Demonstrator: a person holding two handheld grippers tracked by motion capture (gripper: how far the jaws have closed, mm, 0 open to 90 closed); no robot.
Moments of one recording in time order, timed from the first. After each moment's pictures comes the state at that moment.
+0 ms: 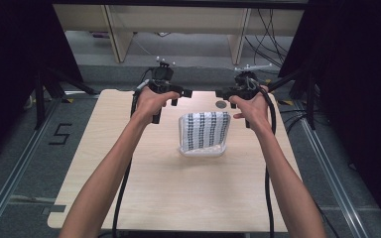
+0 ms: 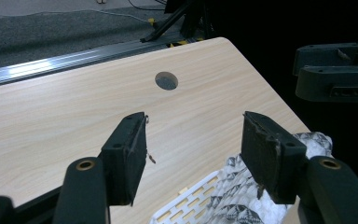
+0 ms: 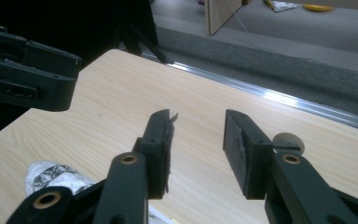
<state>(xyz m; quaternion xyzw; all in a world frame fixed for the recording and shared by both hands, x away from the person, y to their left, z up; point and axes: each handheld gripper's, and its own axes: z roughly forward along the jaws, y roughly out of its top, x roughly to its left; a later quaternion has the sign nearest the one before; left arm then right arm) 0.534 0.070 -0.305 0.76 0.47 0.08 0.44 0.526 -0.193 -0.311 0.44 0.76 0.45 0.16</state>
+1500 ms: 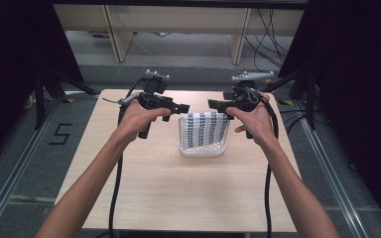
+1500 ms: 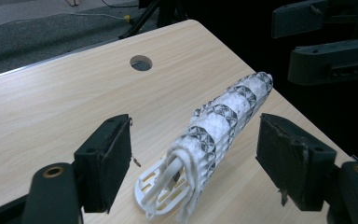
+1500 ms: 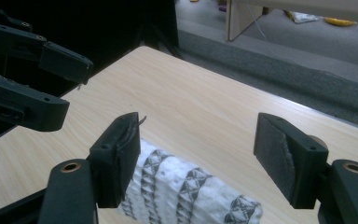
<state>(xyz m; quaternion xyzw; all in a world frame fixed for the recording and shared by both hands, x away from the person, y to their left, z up) 0.479 0.088 -0.300 0.79 0.41 0.08 0.45 0.474 -0.182 -0.298 0.40 0.77 0.46 0.15</state>
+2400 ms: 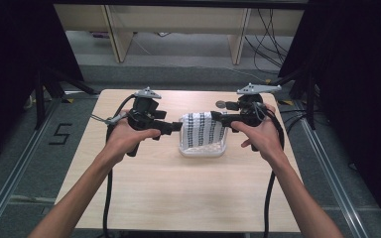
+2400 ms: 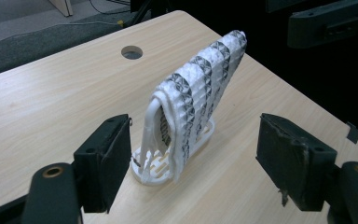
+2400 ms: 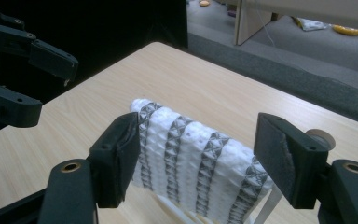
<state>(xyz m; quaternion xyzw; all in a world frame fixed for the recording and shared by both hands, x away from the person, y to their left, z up) 0.431 0.106 -0.312 0.81 0.37 0.10 0.45 0.442 -0.191 -0.307 0.37 0.78 0.47 0.16</state>
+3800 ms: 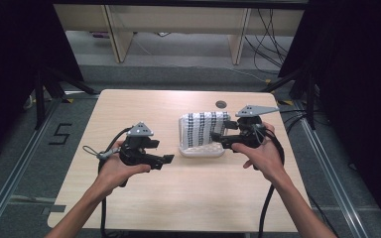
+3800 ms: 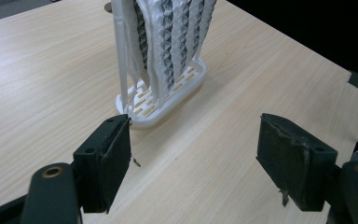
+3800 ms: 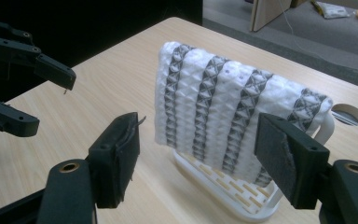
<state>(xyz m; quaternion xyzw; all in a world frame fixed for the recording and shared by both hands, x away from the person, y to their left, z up) 0.378 0.128 -0.375 0.82 0.34 0.10 0.44 0.407 -0.193 -0.340 0.36 0.80 0.46 0.13</state>
